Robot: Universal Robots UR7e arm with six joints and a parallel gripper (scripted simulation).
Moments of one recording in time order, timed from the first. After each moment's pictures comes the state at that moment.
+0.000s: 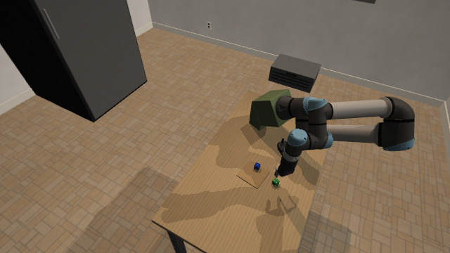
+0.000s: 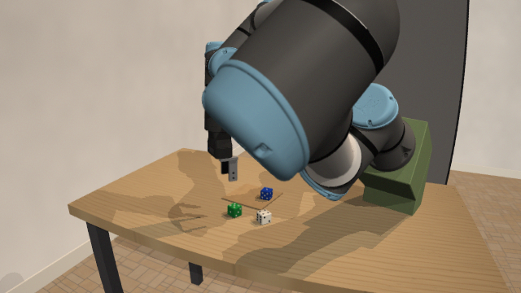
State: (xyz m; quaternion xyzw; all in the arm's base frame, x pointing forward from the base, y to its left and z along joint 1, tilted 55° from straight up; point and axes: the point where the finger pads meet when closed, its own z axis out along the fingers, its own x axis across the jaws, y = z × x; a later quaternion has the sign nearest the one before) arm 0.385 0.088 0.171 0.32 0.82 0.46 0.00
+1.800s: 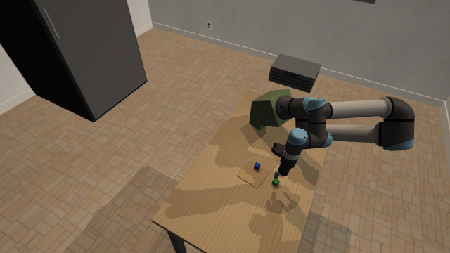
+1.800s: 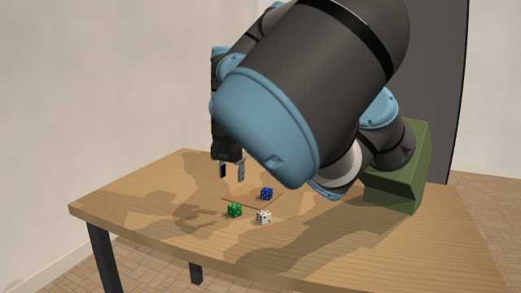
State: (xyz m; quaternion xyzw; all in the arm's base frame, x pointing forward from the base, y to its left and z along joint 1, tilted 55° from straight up) arm 0.387 0.088 0.155 0.04 0.89 0.43 0.15
